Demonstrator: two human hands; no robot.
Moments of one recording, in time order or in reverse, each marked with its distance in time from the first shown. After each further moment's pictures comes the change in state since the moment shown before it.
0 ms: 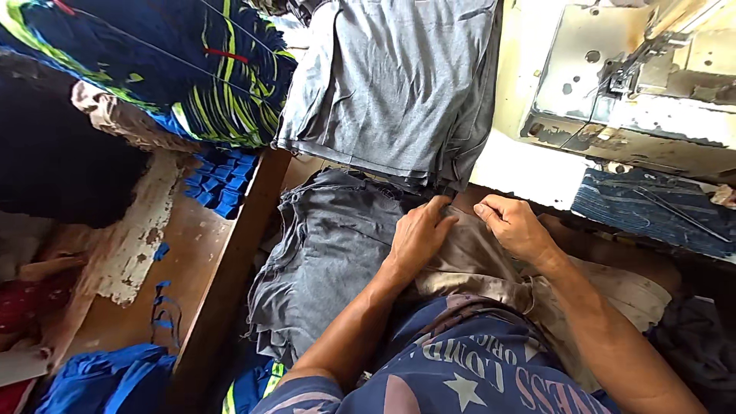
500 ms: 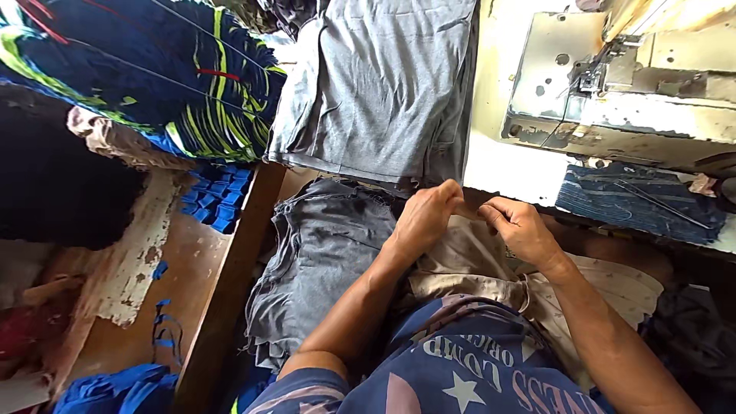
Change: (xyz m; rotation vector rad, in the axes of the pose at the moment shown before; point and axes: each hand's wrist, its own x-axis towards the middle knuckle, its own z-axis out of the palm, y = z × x) left_hand 0.034 0.038 -0.020 -0.034 -0.065 0.242; right_hand -0.021 0.014 -0.015 0.192 0.082 0.002
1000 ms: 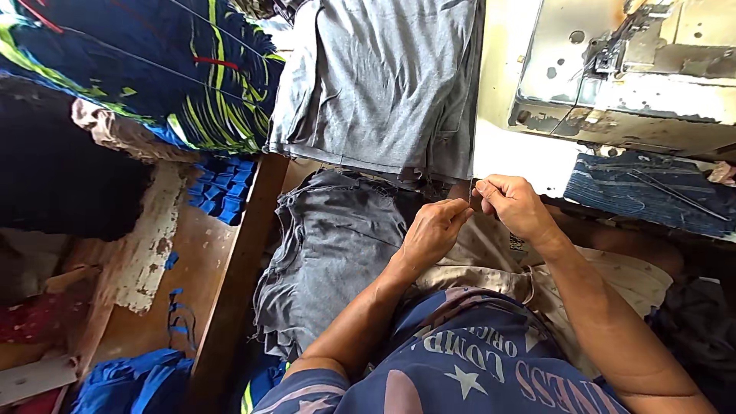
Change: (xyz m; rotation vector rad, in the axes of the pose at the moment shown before) left_hand -0.028 -0.005 0.031 -0.184 0.076 0.096; right_hand 0.025 -0.015 0.006 0.086 -0.012 0.052
